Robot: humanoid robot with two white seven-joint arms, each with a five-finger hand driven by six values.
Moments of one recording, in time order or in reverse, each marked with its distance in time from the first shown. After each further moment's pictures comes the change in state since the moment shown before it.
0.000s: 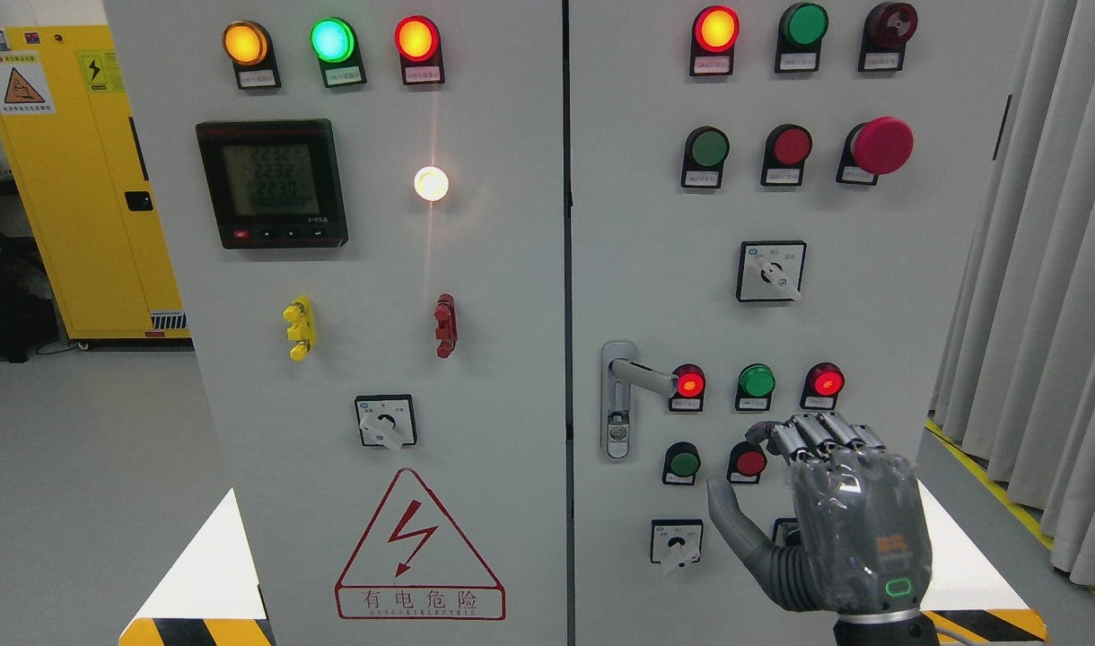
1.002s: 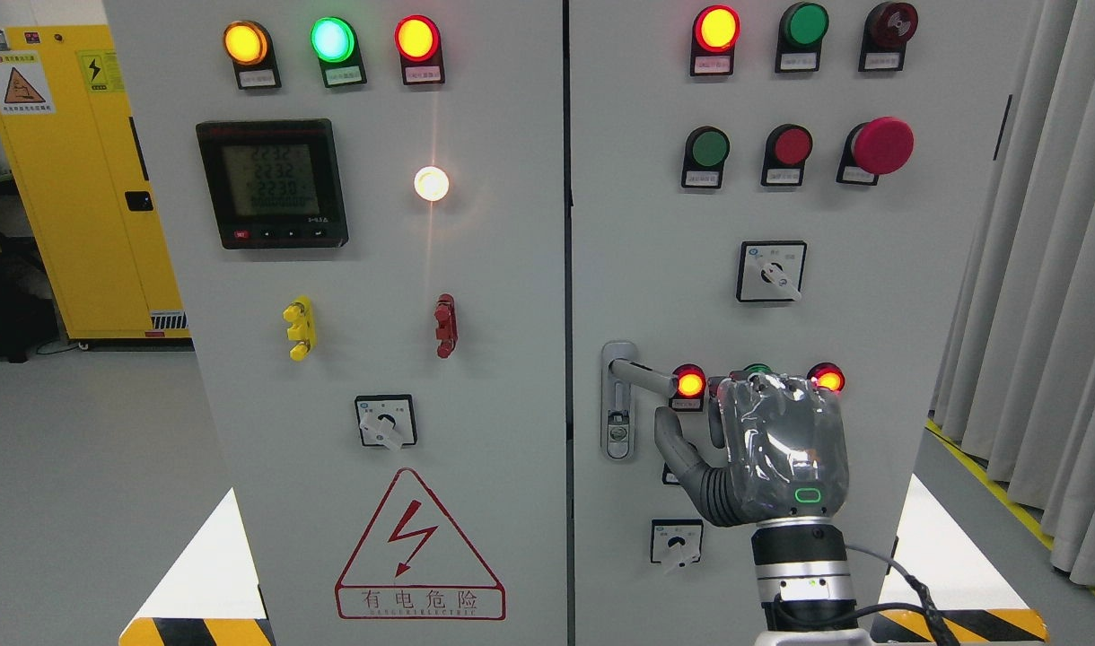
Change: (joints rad) left arm 0.000 0.000 0.000 0.000 0.000 0.000 0.000; right arm -0.171 0.060 0.154 0.143 0.141 0.252 0.088
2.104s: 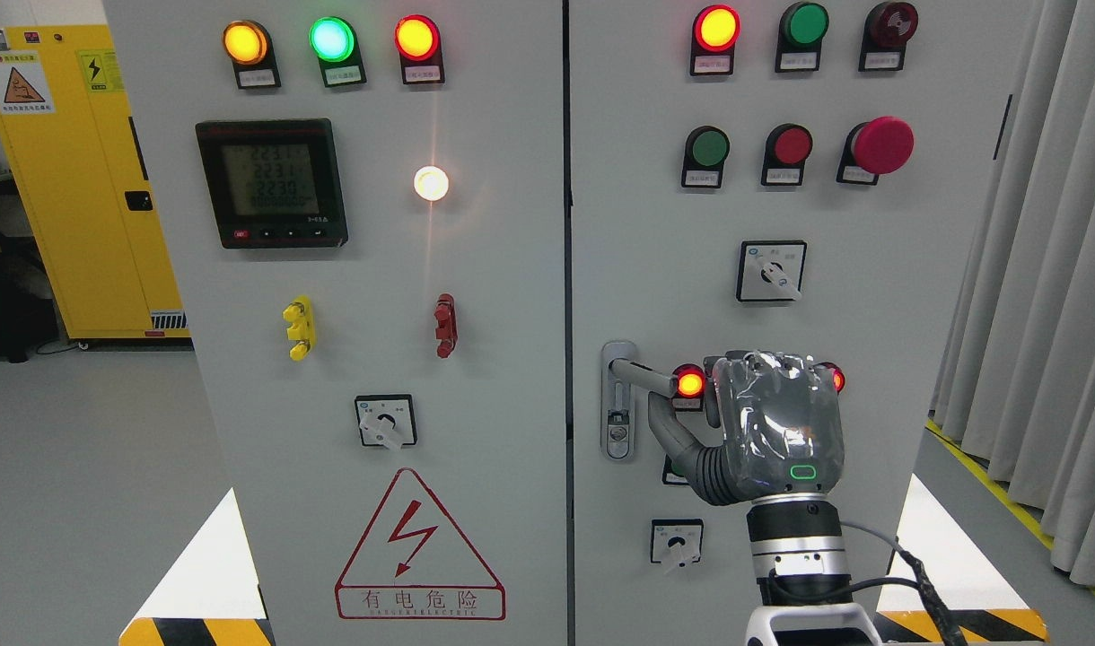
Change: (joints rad) left arm 0.000 0.000 0.000 0.000 0.000 0.000 0.000; right arm -0.091 0.011 0.003 0.042 0.011 0.004 0.034
